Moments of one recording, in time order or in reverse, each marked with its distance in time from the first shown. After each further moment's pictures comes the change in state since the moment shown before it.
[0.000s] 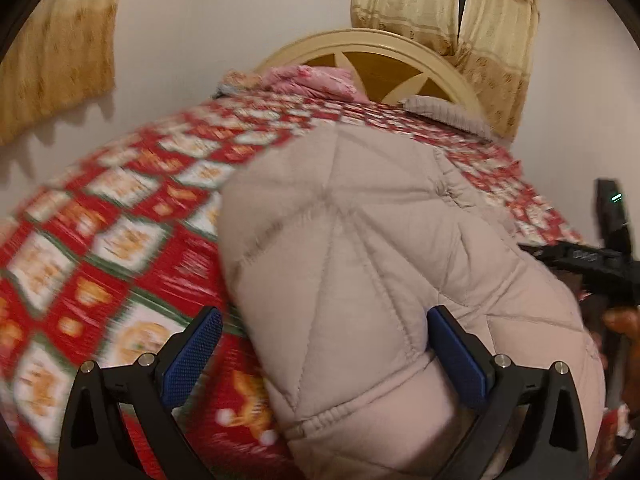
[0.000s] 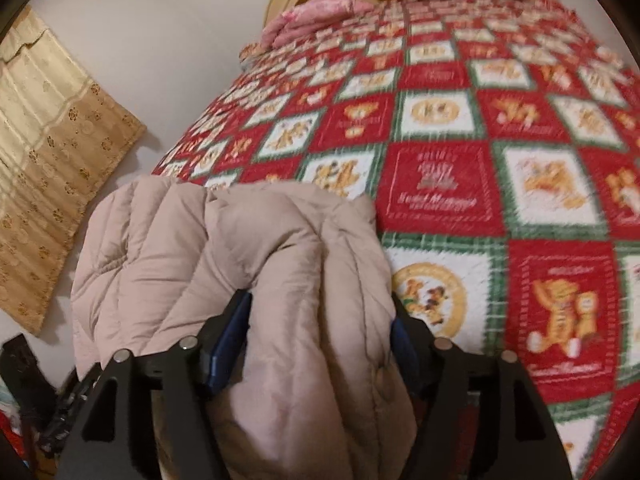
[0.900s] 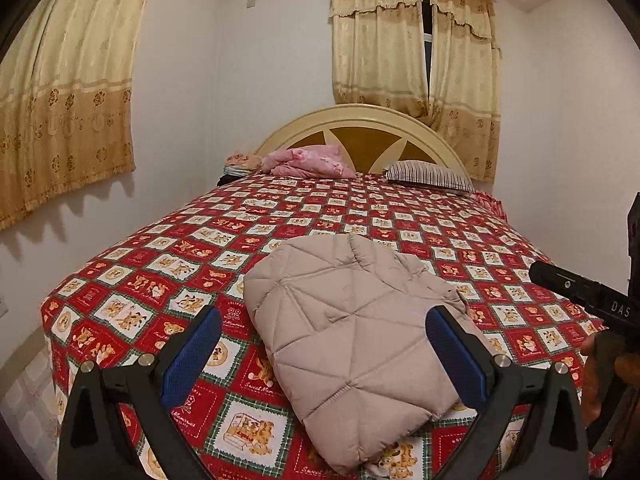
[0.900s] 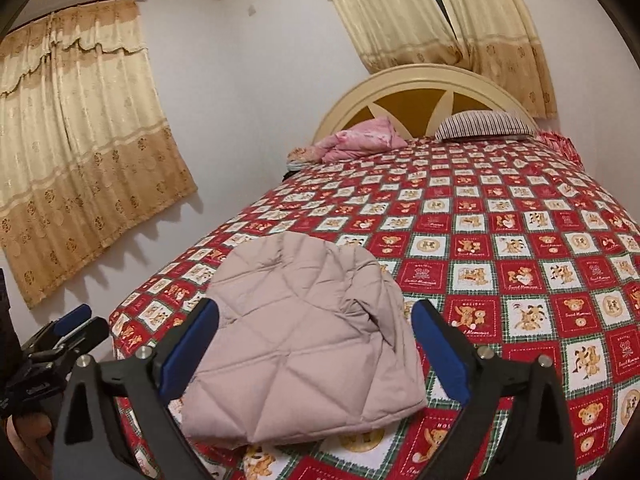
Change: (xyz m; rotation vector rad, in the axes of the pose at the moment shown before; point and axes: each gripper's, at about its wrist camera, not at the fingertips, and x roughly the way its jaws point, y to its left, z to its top) left arm -0.185 -0.046 -0.011 0.060 -0.252 -0.001; right arm -0.201 0.090 -0.086 -0.205 -0.403 0.011
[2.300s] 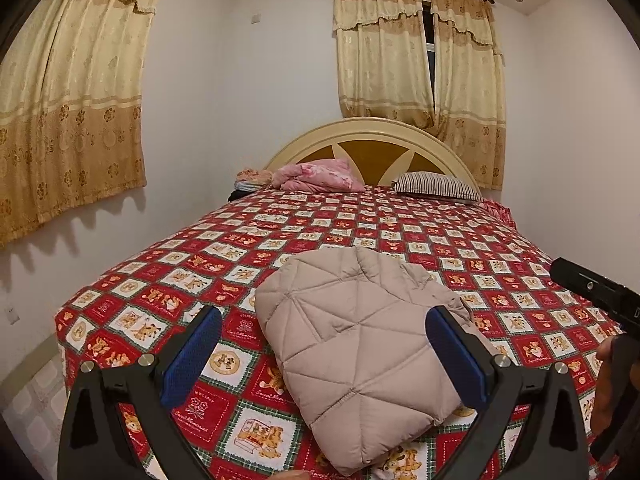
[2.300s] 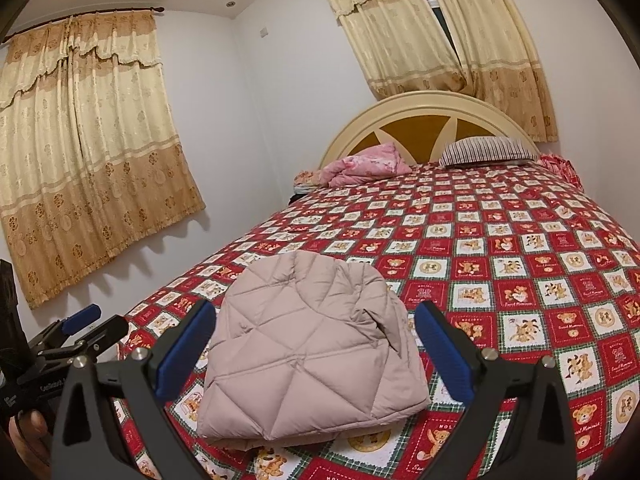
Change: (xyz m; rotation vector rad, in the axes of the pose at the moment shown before) left arm -0.017 -0.006 0.002 0.024 -0.057 0.057; right arm -0.030 0.015 -0.002 -0.030 -0.091 0.003
